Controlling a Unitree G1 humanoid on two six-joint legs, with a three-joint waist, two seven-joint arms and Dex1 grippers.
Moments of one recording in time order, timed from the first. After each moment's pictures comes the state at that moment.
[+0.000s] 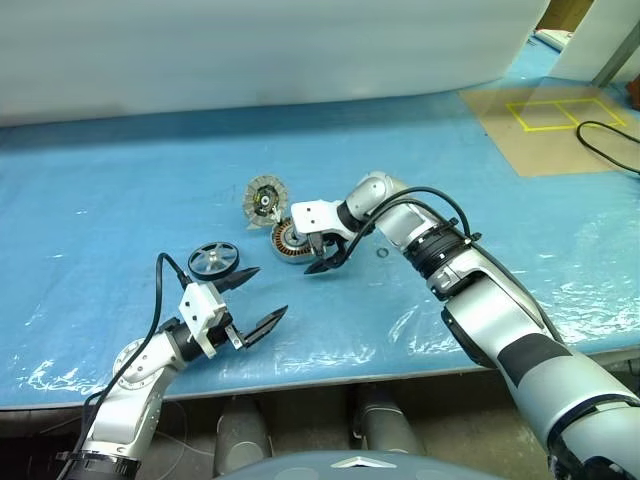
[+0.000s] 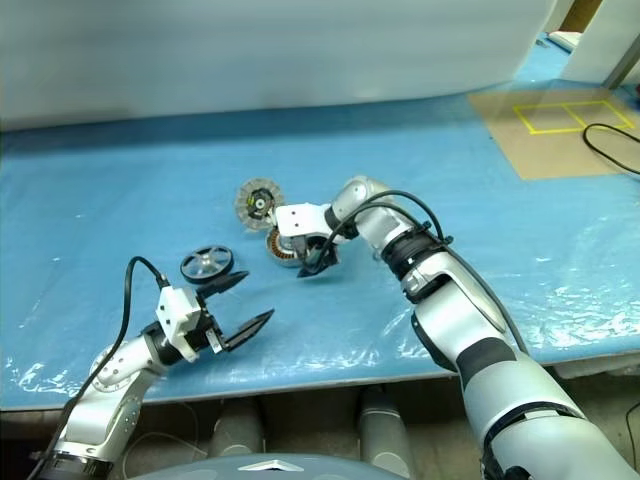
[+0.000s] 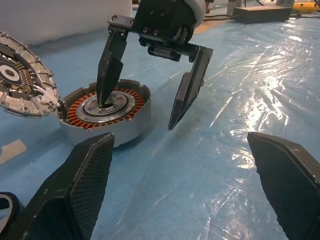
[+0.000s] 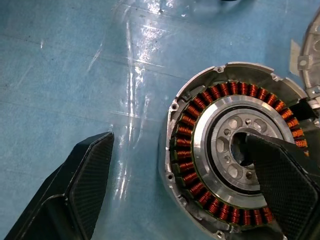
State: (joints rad) left arm 0.15 0.42 -0.03 -0.16 -0.34 -0.17 -0.83; right arm -1.09 -0.25 0.57 0.73 -0.26 0.04 1.31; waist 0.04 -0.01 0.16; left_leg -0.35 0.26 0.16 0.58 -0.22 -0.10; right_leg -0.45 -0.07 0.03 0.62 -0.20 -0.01
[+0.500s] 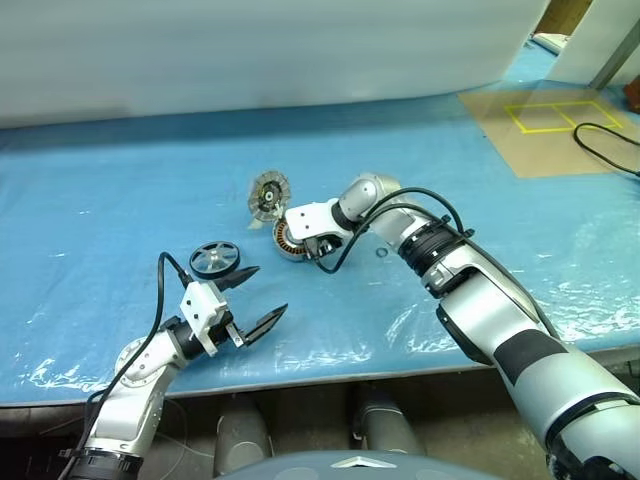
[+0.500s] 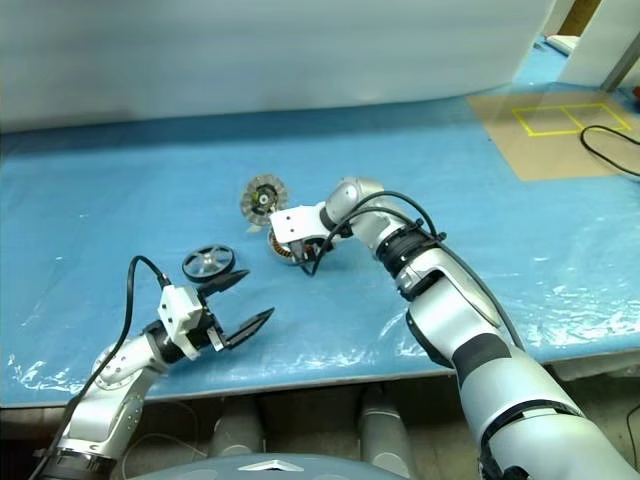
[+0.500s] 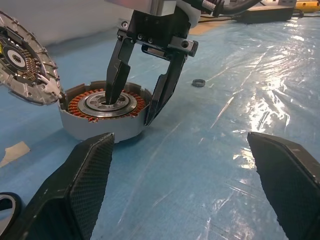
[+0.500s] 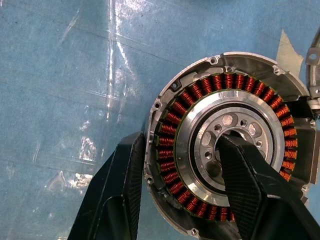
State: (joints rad) left arm 0.14 0.41 -0.03 -0.13 -0.33 -0.18 -0.83; right arm -1.12 -0.23 0.61 0.78 -0.37 -0.02 1.22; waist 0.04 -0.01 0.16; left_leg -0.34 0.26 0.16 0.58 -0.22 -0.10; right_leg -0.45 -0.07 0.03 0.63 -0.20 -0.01
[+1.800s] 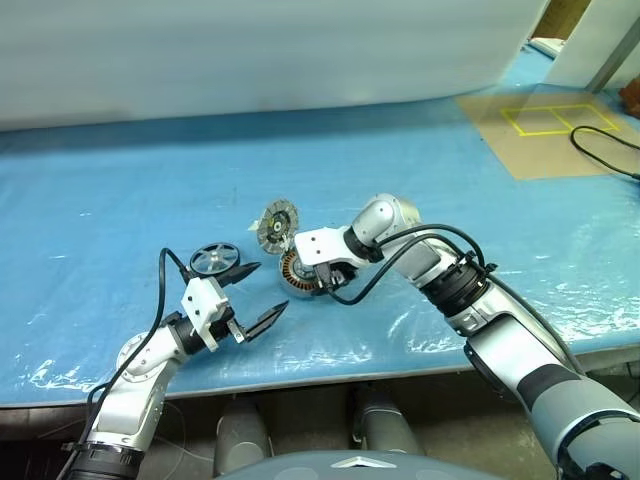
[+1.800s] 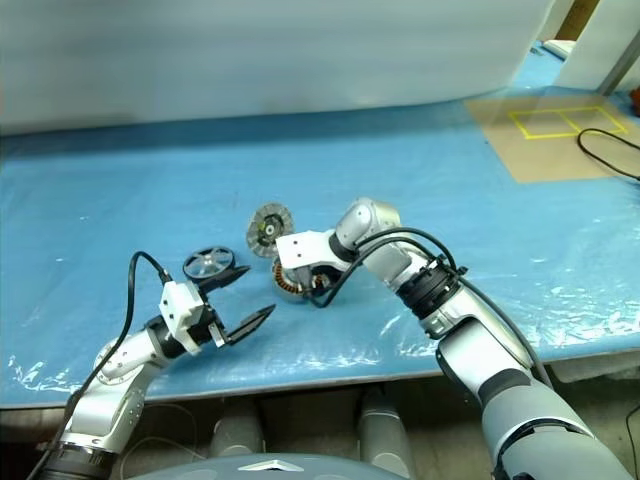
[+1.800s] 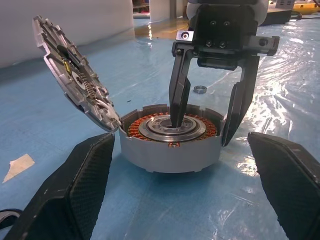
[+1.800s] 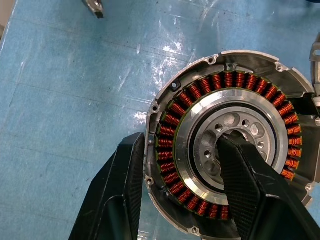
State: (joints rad) left arm 0.11 0.41 -0.03 -0.12 -0.33 -0.18 -0.83; right arm -0.88 -0.34 0.61 0.23 -0.31 0.36 1.44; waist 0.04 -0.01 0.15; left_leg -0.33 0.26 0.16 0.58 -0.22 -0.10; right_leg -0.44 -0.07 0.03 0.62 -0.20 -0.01
